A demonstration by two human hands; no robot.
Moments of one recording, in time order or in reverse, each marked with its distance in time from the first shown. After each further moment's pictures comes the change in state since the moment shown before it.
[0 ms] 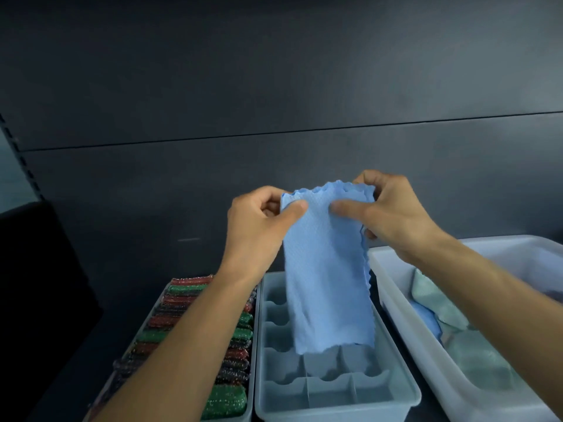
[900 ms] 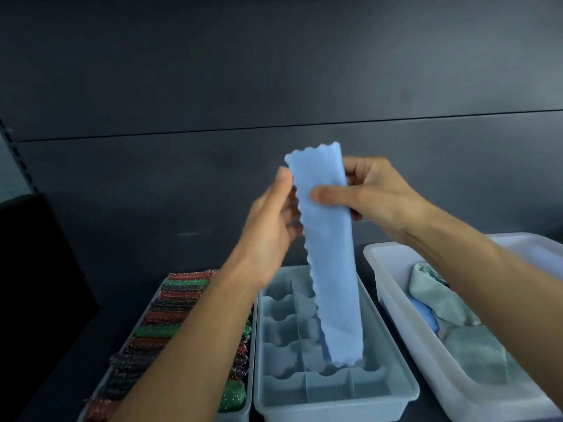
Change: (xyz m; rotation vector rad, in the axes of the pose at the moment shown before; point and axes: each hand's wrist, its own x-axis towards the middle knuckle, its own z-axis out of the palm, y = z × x) left_hand -0.004 0.000 0.009 -0.561 -0.307 -0.260; right_hand 0.006 -0.023 0.009 0.094 -0.264 -0.055
